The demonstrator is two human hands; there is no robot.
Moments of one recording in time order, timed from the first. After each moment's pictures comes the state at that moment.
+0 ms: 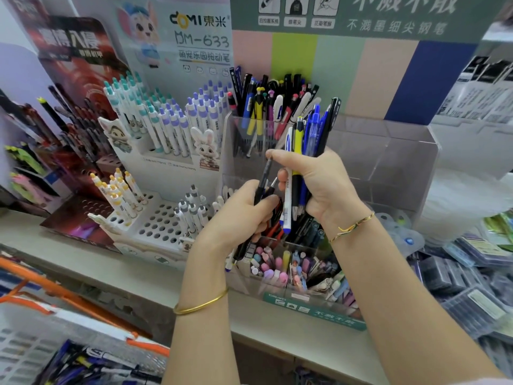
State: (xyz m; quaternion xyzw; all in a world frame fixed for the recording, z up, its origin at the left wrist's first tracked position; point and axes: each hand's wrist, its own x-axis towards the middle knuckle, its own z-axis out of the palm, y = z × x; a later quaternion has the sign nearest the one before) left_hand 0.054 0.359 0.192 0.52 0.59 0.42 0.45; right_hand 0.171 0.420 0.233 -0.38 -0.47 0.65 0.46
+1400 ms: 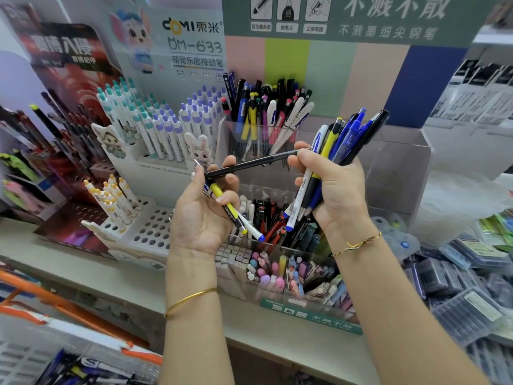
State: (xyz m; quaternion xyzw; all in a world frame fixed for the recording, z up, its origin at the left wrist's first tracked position) left_hand 0.036 0.357 0.195 0.10 0.18 0.76 0.62; right_hand 0.188 0.416 0.230 -0.31 -0.38 0.64 0.59
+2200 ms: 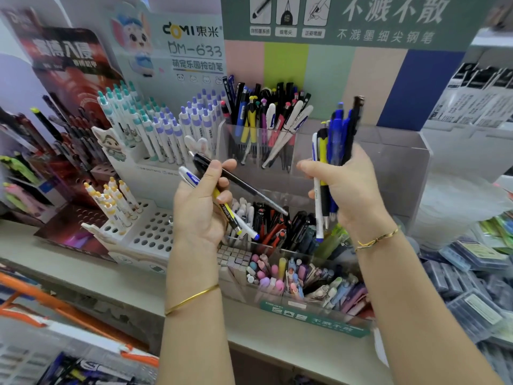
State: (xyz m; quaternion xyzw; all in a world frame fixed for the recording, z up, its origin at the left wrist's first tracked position) left_hand 0.041 0.368 0.207 0.15 0.38 0.78 0.47; right_hand 0.211 0.433 0.230 -0.42 -0.54 0.53 0.50
